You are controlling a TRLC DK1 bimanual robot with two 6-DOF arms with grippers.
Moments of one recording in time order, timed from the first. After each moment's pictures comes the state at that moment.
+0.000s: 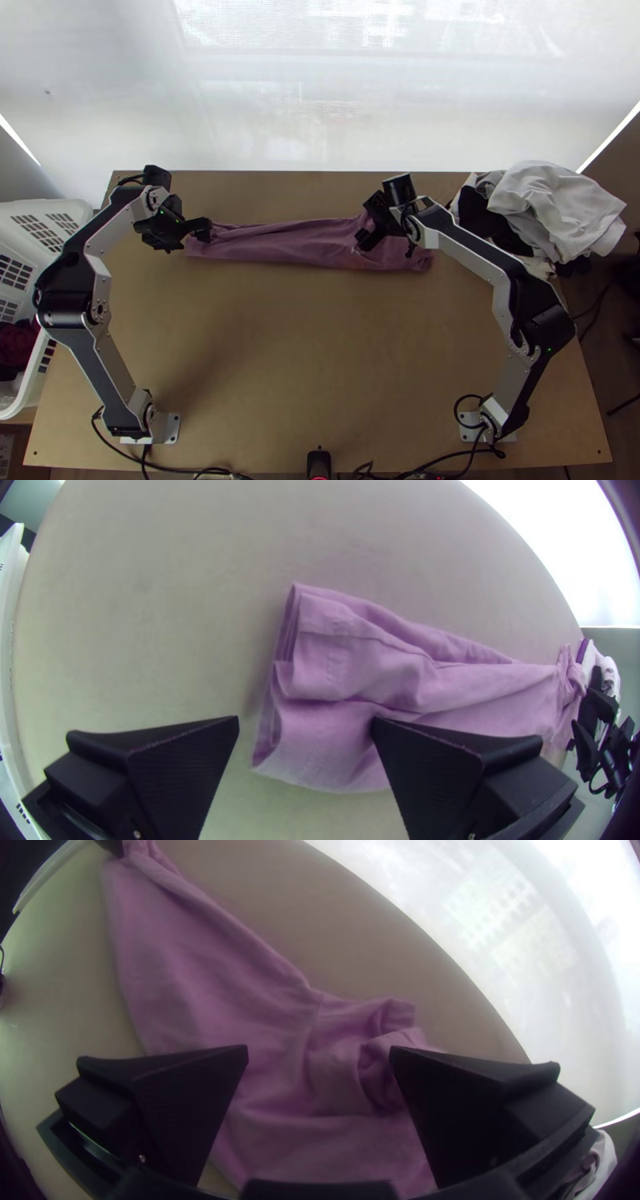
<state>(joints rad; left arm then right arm) 0.04 2.00 1.55 -0.86 0.15 -0.16 0.46 1.92 1.44 -0.37 -0.02 -0.37</state>
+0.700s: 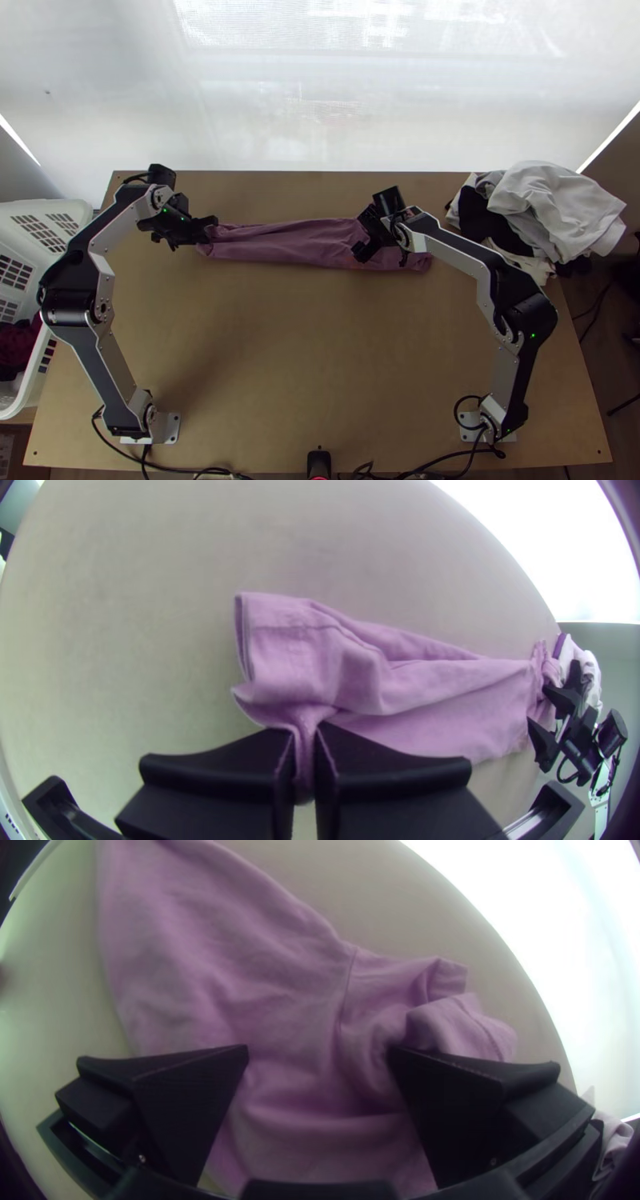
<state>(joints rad) 0.02 2.01 1.58 -0.86 0.26 -0.18 0.47 2.02 1.42 -0.36 -0.02 -0.36</state>
